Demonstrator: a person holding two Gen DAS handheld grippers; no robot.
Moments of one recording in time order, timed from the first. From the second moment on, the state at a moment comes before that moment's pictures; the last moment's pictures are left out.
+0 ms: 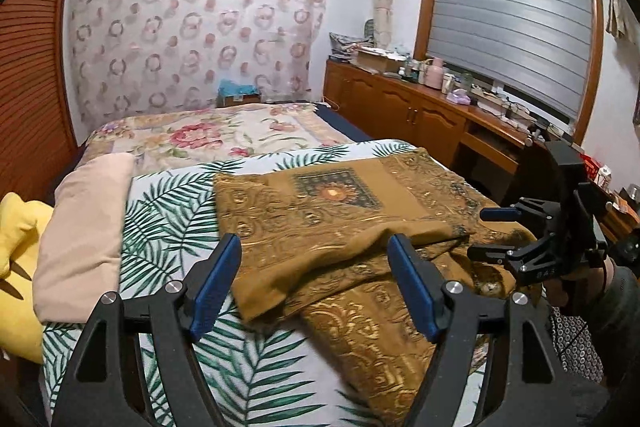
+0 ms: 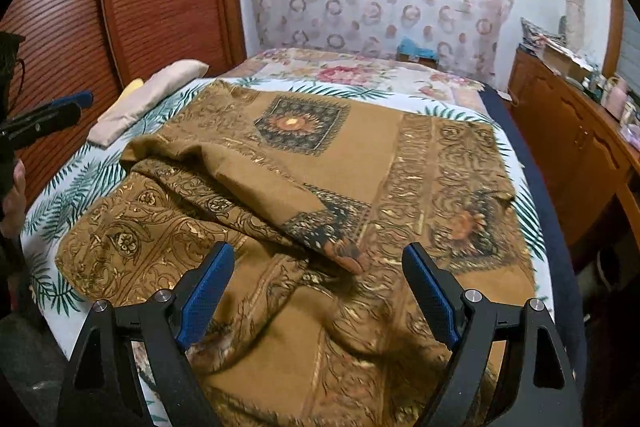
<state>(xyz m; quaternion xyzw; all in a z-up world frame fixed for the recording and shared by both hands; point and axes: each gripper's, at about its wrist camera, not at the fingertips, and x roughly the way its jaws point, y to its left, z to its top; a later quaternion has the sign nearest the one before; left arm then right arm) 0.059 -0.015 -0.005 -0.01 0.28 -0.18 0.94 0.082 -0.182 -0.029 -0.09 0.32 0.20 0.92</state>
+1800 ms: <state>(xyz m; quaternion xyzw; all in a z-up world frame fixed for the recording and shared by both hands) 0.052 -0.018 -0.020 -0.01 0.28 -0.20 0.94 0.003 -0.255 -0.017 -0.07 0.31 0.13 0.94</state>
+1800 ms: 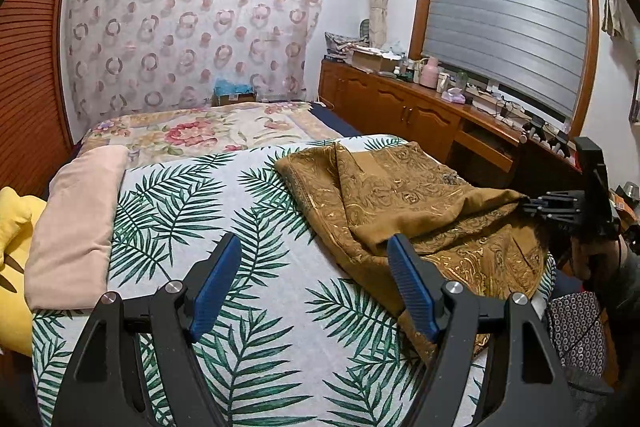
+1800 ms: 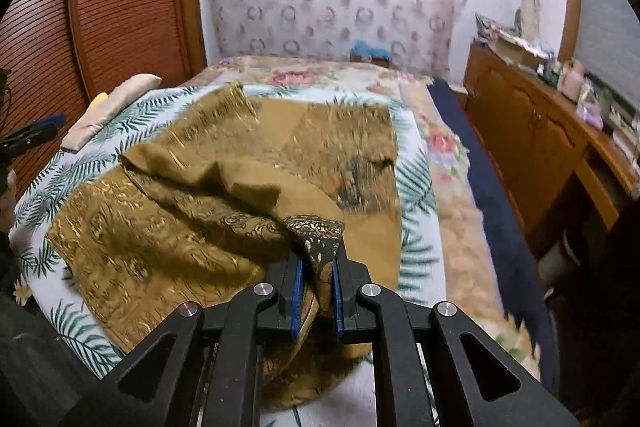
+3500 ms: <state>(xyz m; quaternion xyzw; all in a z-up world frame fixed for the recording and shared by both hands) 0.051 -0.027 -0.028 -0.01 0.29 -0.20 0.94 0.111 -0.170 0.024 -0.14 0.32 0.29 0.89</state>
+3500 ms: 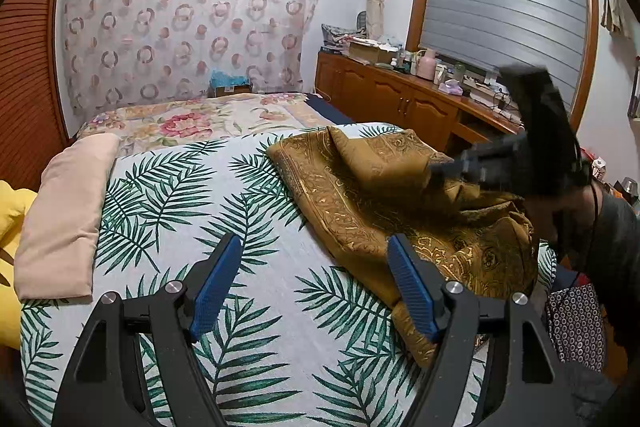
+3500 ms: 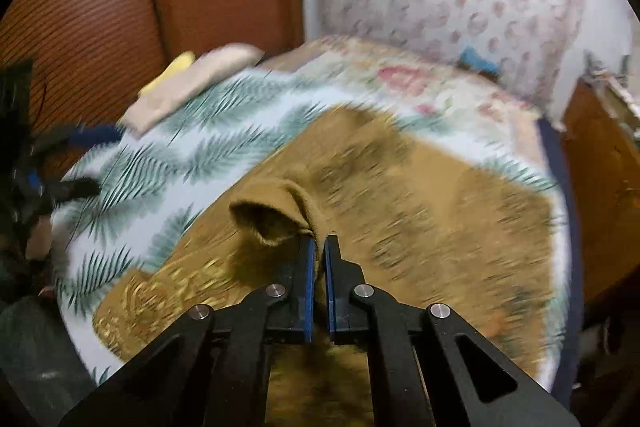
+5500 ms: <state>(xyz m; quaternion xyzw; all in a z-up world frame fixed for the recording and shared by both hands) -0.012 -0.080 -0.050 0.04 0.39 -0.30 0.87 0.000 -0.330 0.039 -0.07 0.34 0.13 0.93</state>
